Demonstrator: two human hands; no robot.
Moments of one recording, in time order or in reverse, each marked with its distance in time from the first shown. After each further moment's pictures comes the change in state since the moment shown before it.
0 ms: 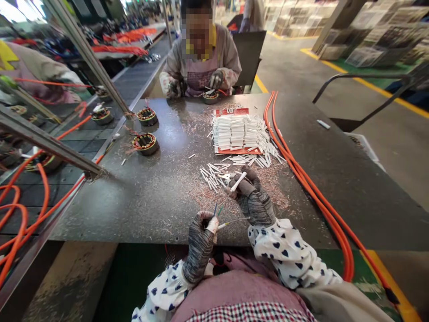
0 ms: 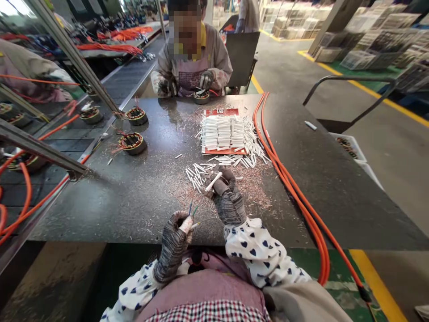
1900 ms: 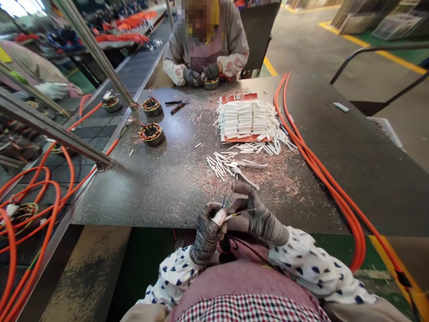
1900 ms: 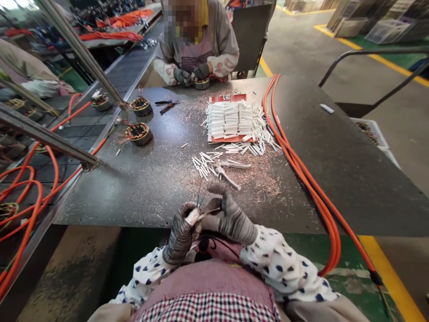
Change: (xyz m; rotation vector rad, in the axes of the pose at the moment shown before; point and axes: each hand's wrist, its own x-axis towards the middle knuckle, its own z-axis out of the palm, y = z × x) left_hand -0.015 -0.003 -0.012 -0.318 -0.242 -0.226; right_hand -0.067 0.036 -0.043 -0.563 -0.501 -0.102
